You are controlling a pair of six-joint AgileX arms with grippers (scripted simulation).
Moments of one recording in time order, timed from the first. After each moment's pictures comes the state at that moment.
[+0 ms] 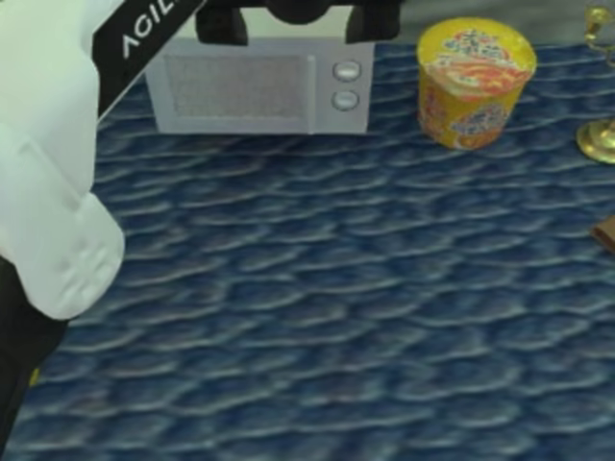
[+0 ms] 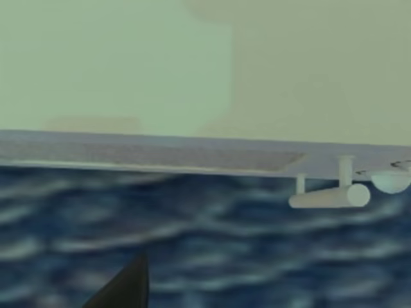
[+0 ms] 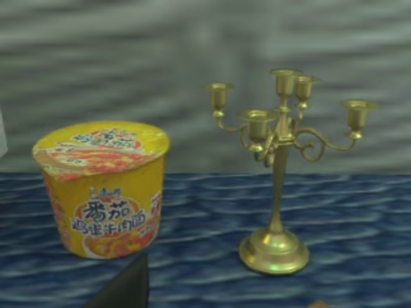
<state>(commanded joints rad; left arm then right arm) -0.62 2.40 2.60 -1.34 -0.30 -0.55 0.00 0.00 0.00 0.00 0.00 0.00</state>
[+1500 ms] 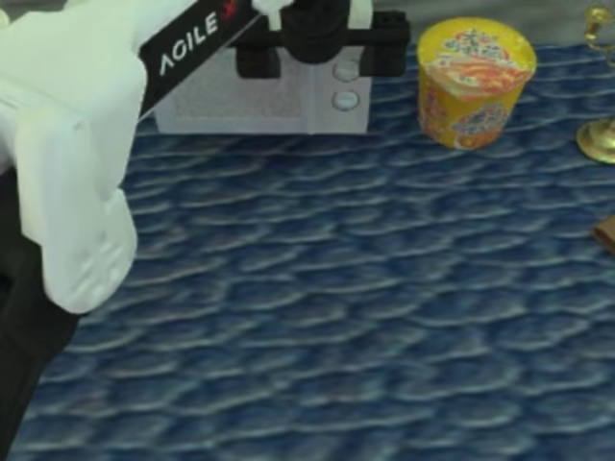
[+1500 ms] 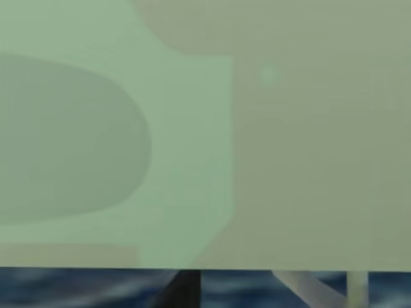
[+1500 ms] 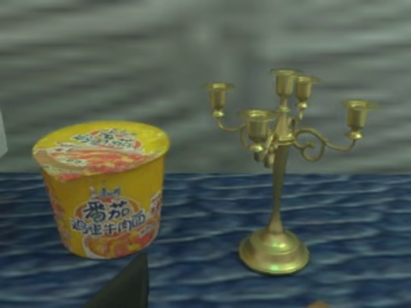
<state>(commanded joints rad) -0.57 2.49 2.48 -1.10 -0.28 -0.51 0.00 0.00 0.00 0.00 0.00 0.00</state>
